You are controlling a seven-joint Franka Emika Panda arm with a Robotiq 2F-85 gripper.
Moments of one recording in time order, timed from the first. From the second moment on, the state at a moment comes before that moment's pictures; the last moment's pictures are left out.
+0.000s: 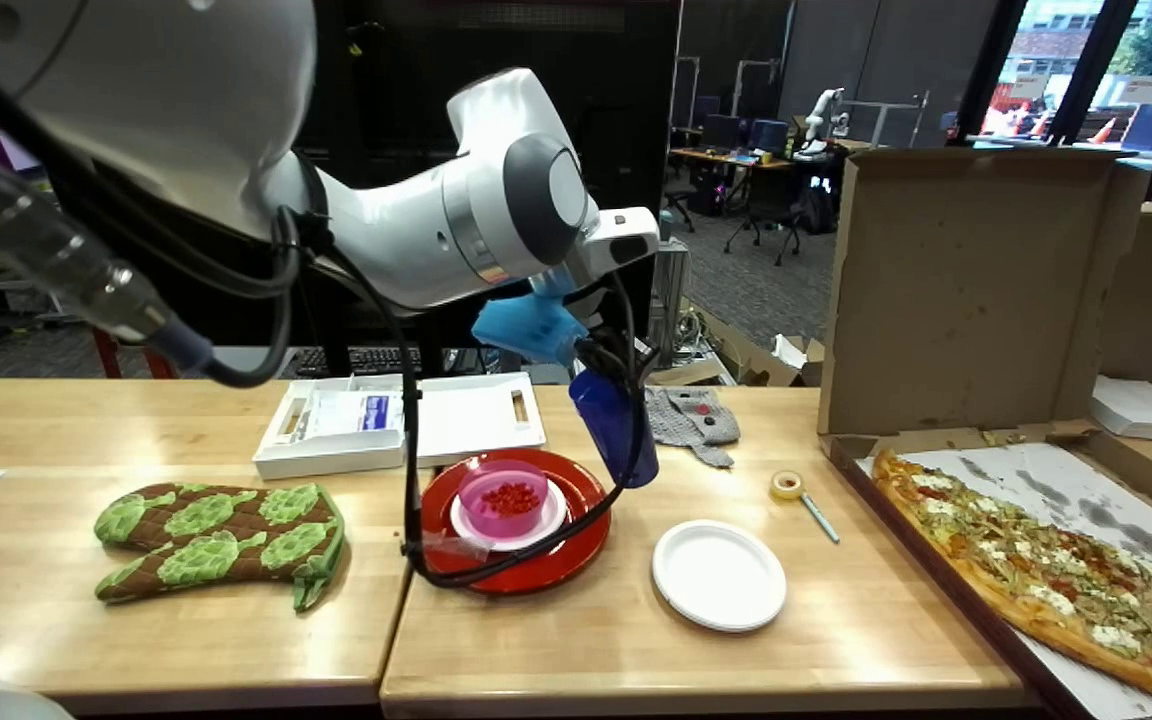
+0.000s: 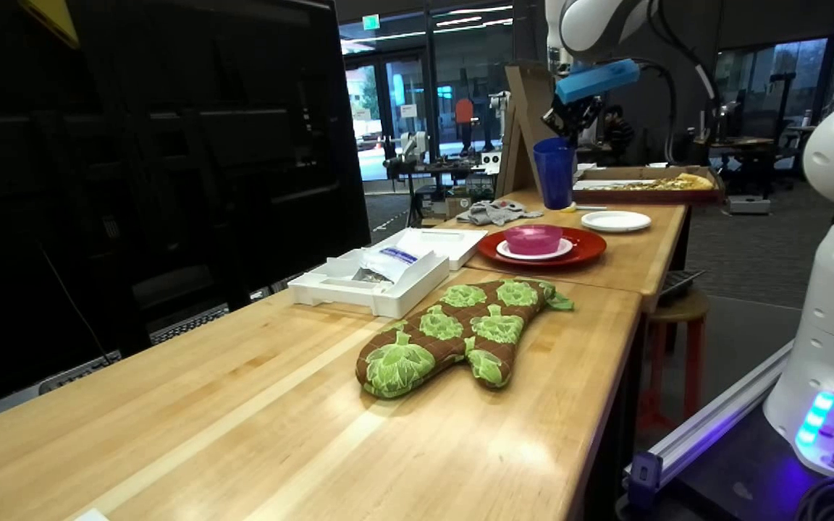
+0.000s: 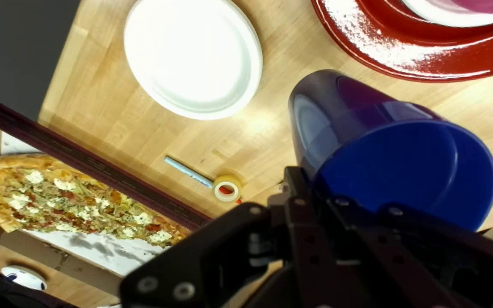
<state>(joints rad) -0.10 -0.32 -0.06 -2.37 -0.48 2.34 0.60</state>
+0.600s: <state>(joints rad) -0.13 -0.32 -0.08 -2.35 -0.26 2.34 0.36</state>
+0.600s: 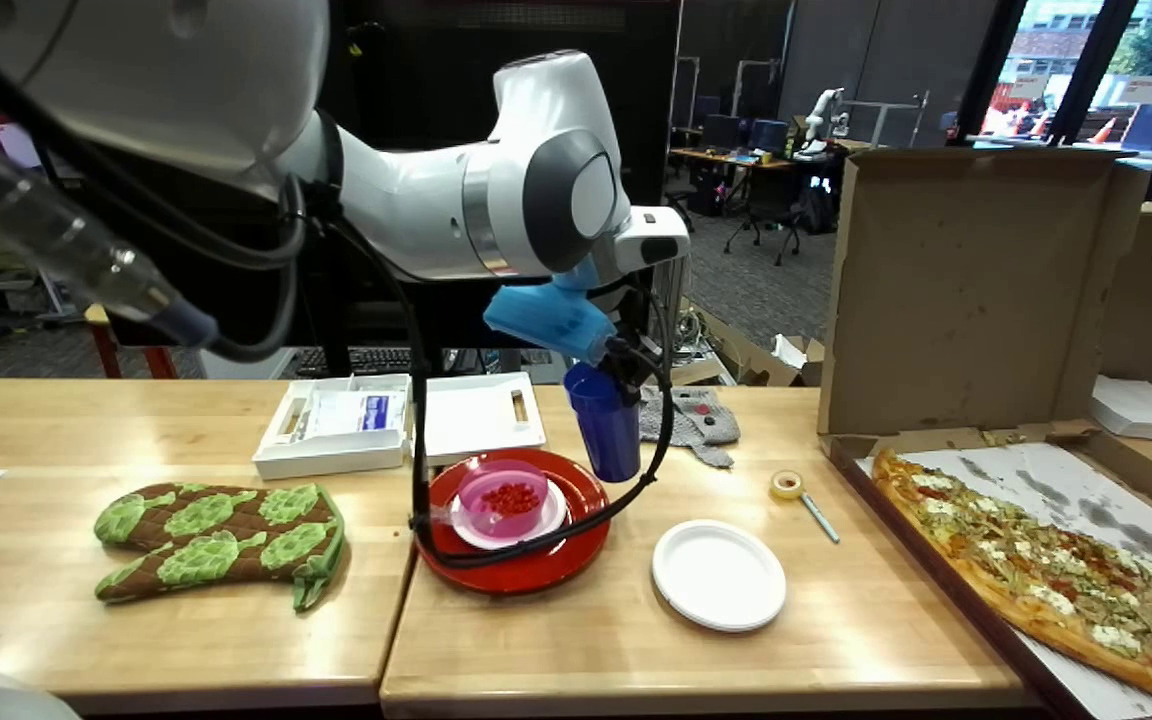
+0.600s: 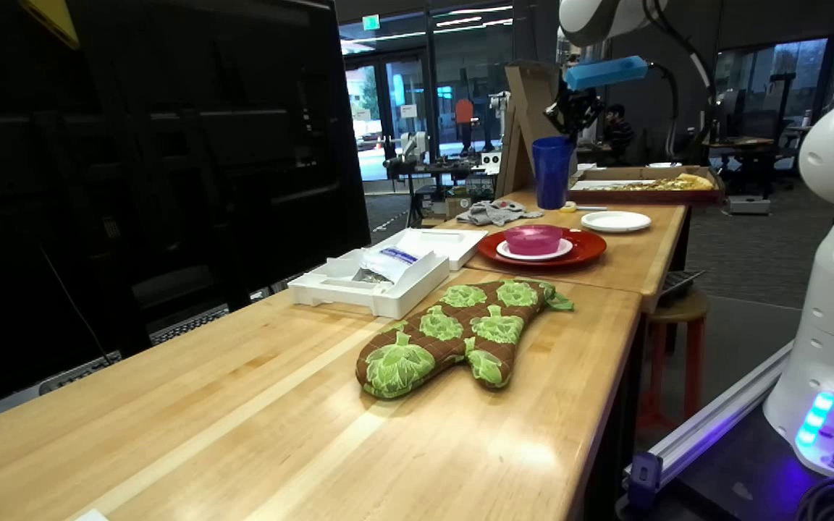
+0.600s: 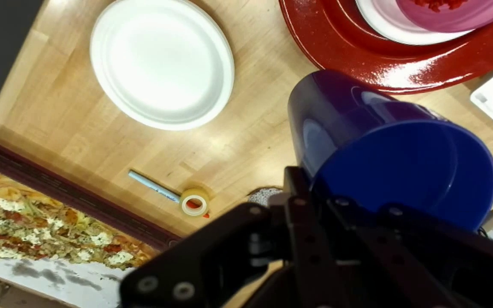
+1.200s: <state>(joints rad) -0.15 -0.32 -0.10 -2.31 -0.21 2.32 0.28</state>
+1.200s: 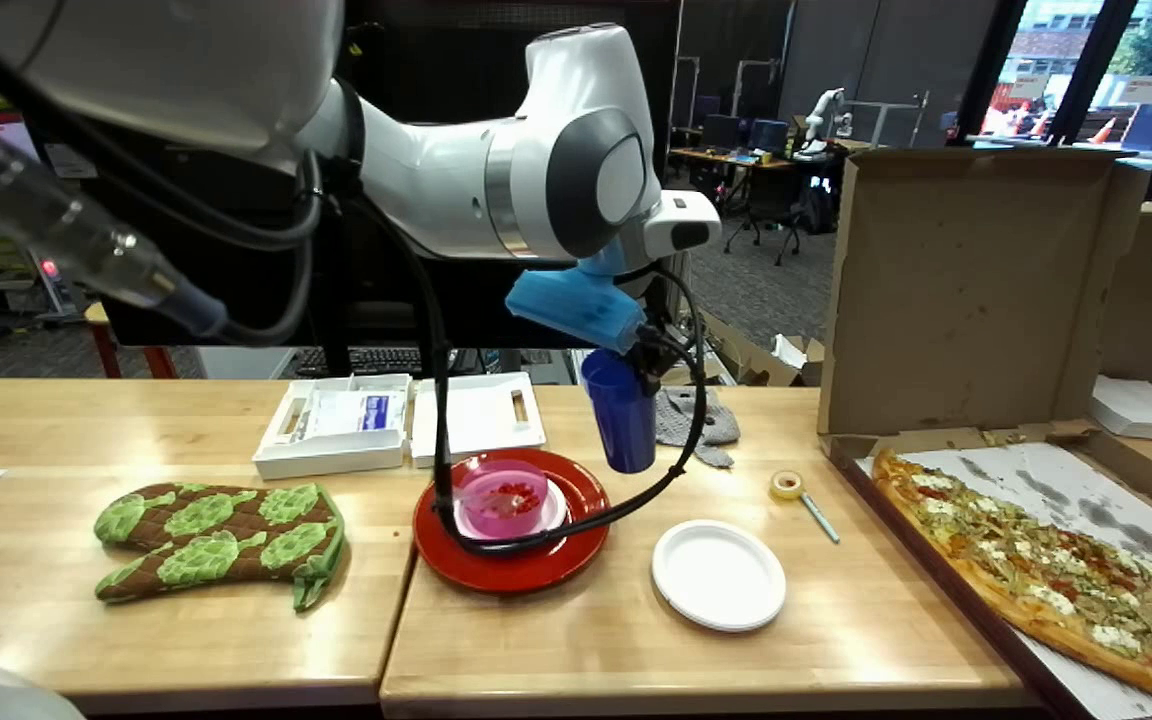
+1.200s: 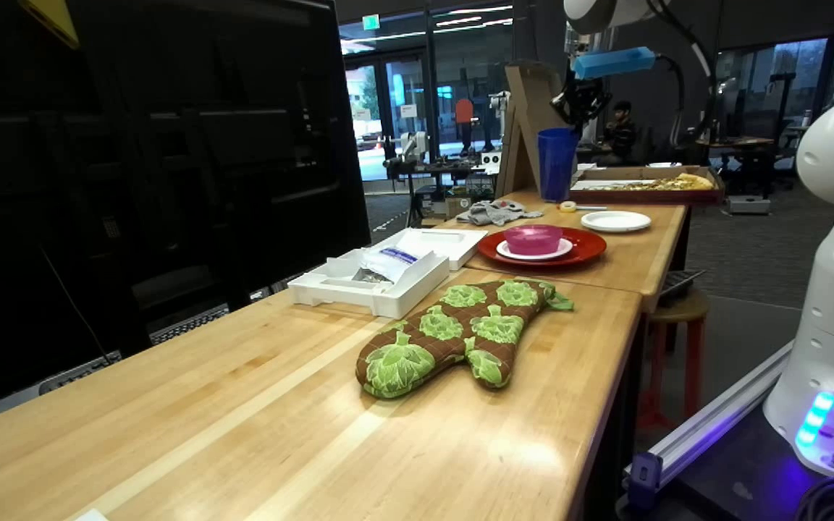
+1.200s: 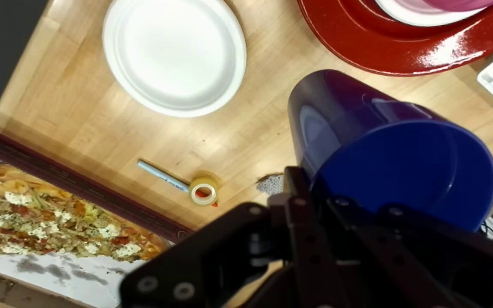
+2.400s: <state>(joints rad) -0.16 -0.16 -0.17 -2.15 -0.08 2.23 0.18</state>
